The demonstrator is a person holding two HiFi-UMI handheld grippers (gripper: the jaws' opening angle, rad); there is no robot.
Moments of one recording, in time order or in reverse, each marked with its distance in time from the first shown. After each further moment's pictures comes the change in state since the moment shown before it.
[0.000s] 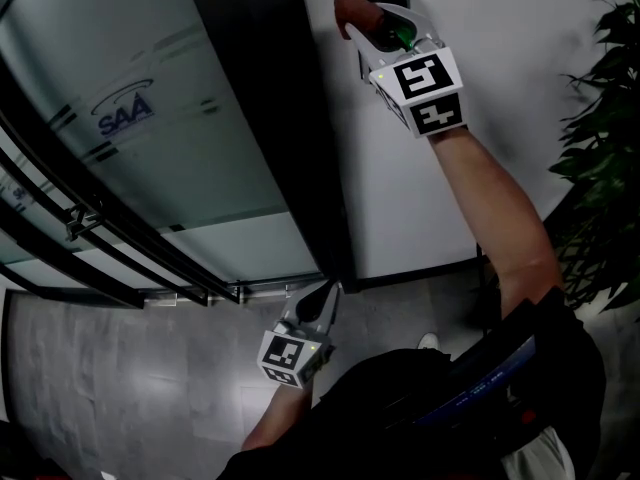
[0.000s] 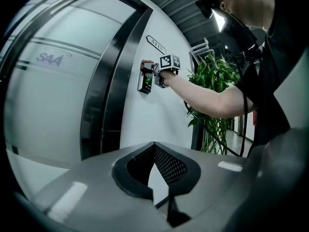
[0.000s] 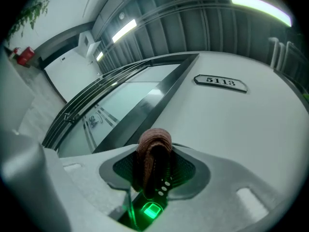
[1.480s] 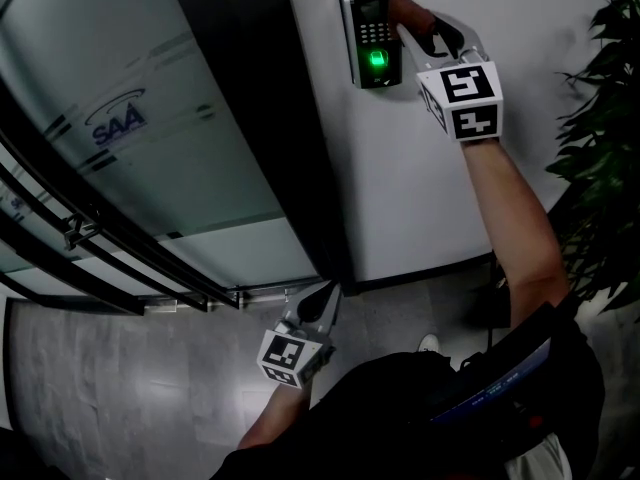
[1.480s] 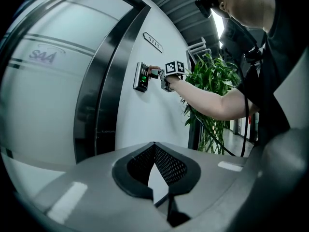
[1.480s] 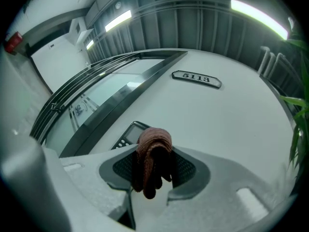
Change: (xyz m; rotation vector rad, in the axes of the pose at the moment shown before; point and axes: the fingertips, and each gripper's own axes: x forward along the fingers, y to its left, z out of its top) left arm 0.015 -0.005 0.002 0.015 0.015 -0.049; right arm -0.042 -0.074 -0.042 -0.016 0.082 -0.165
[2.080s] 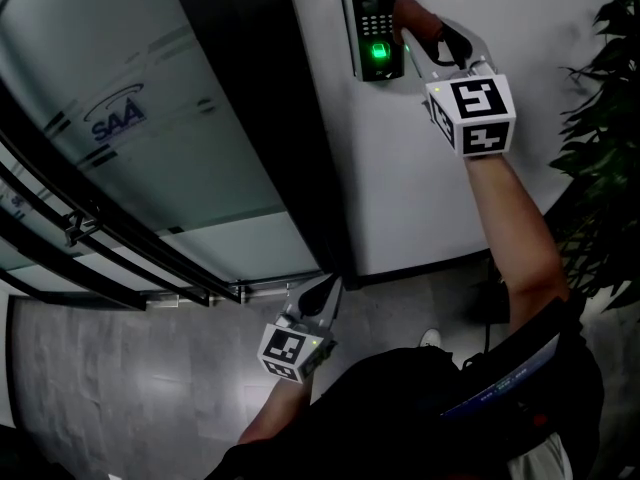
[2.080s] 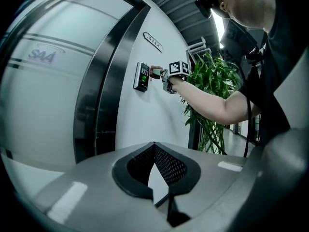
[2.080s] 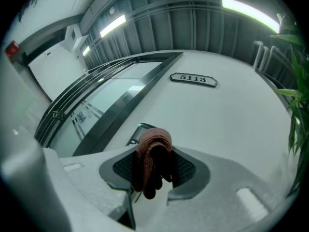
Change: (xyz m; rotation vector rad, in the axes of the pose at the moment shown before) left arm 0.003 0.002 0.001 0.002 0.003 -0.002; right arm -0.021 0.011 -0.002 0.070 -0.027 0.007
